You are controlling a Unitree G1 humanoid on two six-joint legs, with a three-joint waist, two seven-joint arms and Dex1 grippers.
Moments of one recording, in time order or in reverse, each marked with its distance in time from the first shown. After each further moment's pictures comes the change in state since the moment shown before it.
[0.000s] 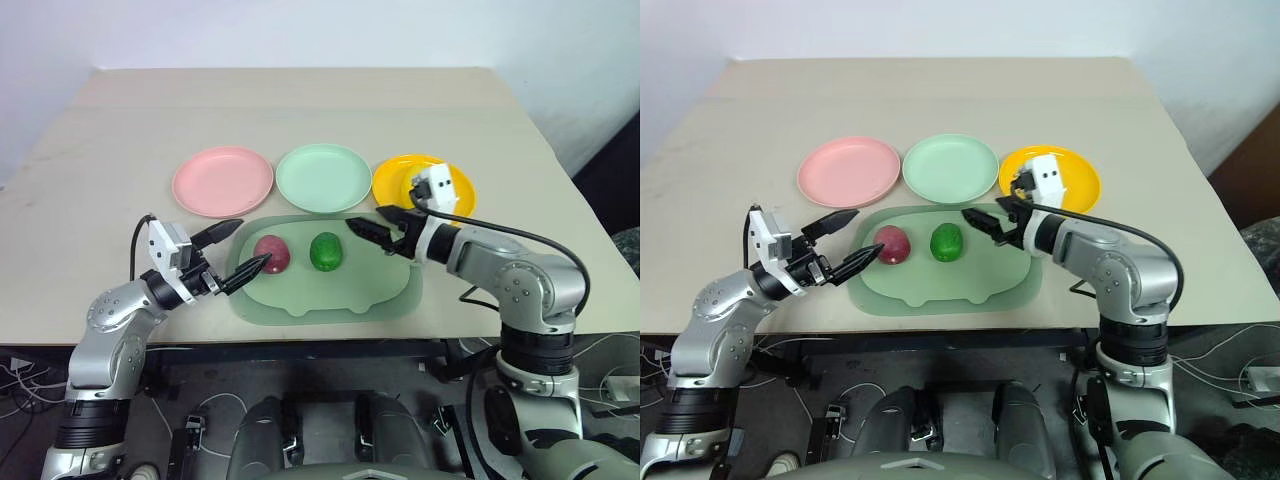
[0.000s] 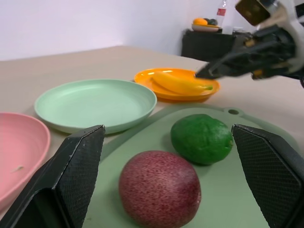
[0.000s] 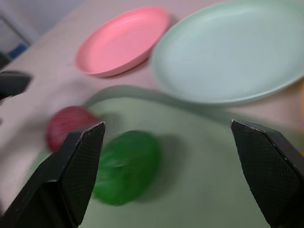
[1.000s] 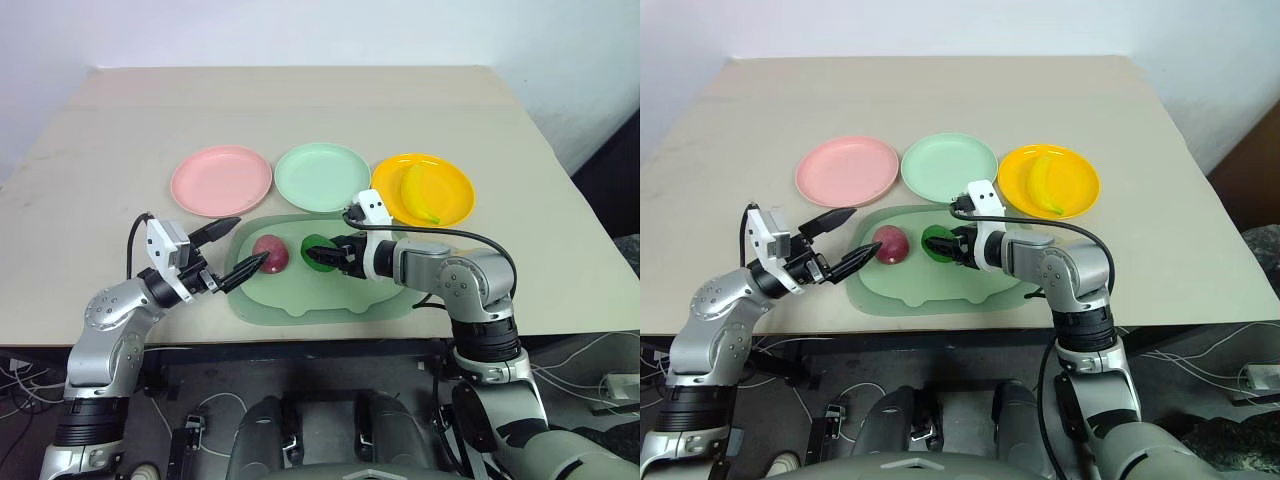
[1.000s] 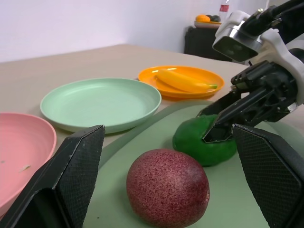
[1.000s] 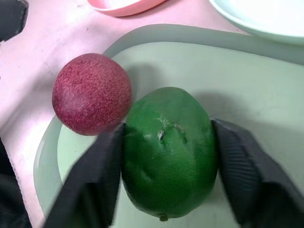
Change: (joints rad) left arm -0.008 -0.001 -0.001 0.016 0.016 -0.015 0.006; right arm -0.071 0.056 0.170 0.144 -0.044 0.026 -0.030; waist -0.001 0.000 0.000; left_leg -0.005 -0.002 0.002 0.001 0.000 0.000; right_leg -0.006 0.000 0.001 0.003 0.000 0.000
